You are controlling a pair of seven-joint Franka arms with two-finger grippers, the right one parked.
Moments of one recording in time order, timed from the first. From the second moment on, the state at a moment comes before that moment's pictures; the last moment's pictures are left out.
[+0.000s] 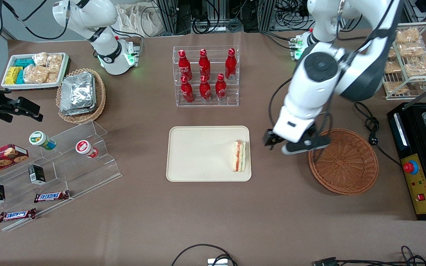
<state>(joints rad) -0.09 0.19 -0.38 -1.68 0.16 1.96 -0.70</state>
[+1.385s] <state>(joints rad) 0.14 -0.11 -0.14 -1.76 0.02 1.65 -0.08</state>
